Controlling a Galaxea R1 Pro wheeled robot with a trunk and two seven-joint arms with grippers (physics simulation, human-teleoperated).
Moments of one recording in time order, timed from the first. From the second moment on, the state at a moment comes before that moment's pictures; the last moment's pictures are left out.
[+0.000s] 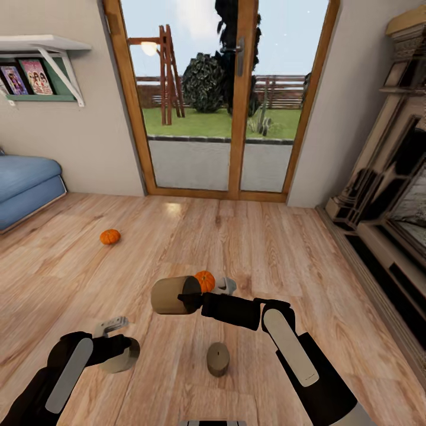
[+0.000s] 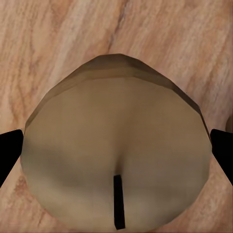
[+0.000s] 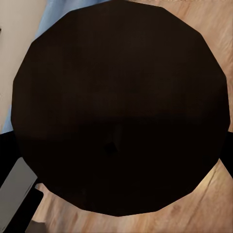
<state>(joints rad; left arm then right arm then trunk) -0.31 0.18 0.01 -1.33 0.63 0.98 0.37 -0.48 0.03 0.41 -1.49 -1.01 0.86 0.07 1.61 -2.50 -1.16</state>
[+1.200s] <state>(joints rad) -0.31 0.18 0.01 -1.33 0.63 0.98 0.37 -0.48 0.04 0.41 -1.50 -1.00 0.86 -0.46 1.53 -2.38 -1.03</state>
